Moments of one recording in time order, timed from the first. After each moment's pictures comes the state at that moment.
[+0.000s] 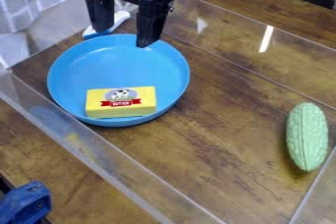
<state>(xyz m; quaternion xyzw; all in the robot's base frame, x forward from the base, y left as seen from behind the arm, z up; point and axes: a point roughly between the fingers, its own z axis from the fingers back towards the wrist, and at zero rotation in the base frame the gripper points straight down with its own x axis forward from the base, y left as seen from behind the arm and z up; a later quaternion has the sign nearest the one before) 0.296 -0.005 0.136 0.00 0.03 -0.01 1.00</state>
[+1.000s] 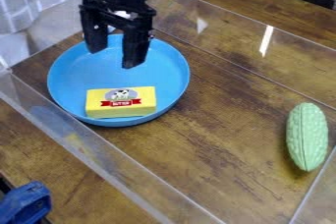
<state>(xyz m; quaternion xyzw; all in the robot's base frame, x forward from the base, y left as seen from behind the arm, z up) 0.308 0.018 0.092 -0.01 0.05 -0.07 1.00</state>
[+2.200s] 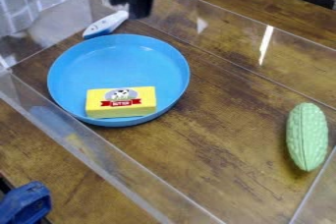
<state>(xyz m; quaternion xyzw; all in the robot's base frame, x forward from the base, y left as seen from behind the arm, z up) 0.370 0.068 0.119 -0.01 0.01 -0.21 0.98</state>
